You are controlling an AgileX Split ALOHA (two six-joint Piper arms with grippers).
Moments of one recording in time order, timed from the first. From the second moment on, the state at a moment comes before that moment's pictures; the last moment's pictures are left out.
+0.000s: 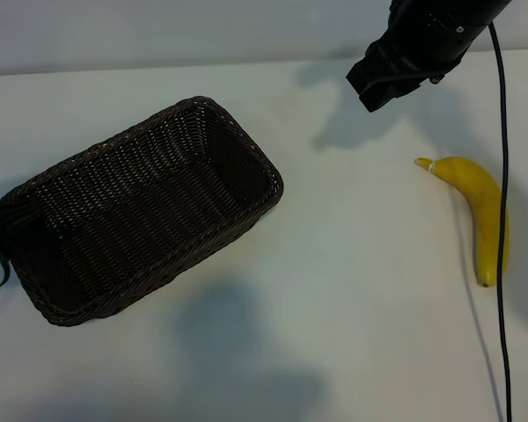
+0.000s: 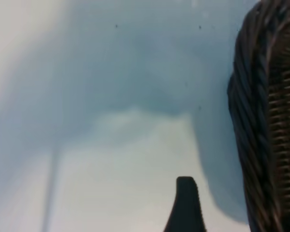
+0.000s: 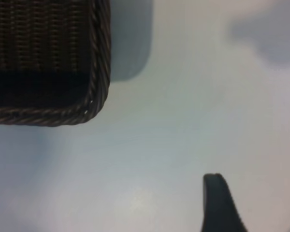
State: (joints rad) left arm -0.10 1.23 -0.62 0.21 0.58 -0.73; right arm 0.38 1.83 -1.67 0.27 1.14 -0.31
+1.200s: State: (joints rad) left arm -0.10 1.57 -0.62 0.01 0.29 -0.66; right arm 0.38 1.83 -1.67 0.27 1.15 -0.31
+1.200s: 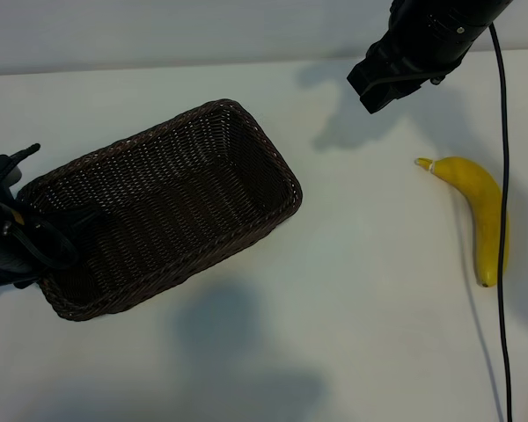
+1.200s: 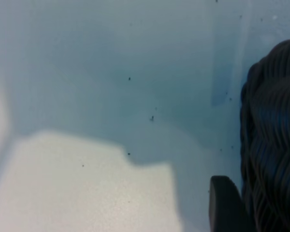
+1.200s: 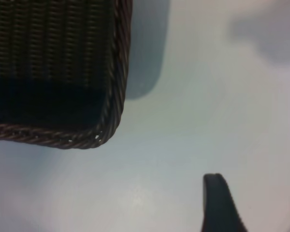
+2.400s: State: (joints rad) left arm 0.04 1.53 -0.85 -0.60 0.58 0.33; right arm 0.38 1.83 -1.67 0.27 1.16 -0.27
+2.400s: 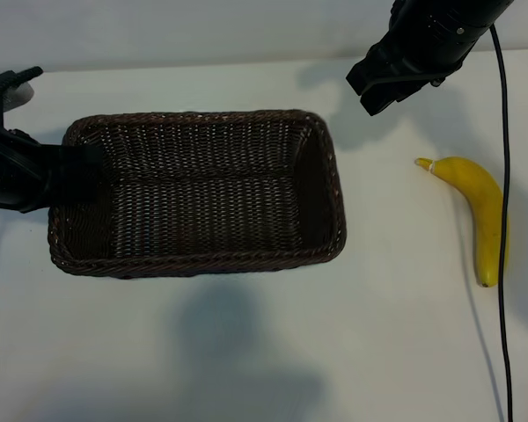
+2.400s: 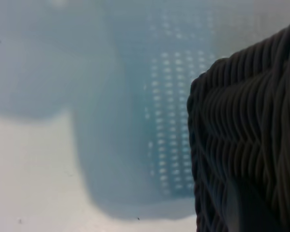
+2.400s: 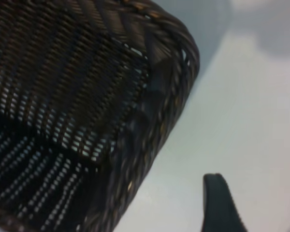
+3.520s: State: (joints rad) left arm 0.05 1.55 -0.85 -0.78 0.57 0.60; right arm 0.38 1.83 -1.67 0.27 1.18 -0.22
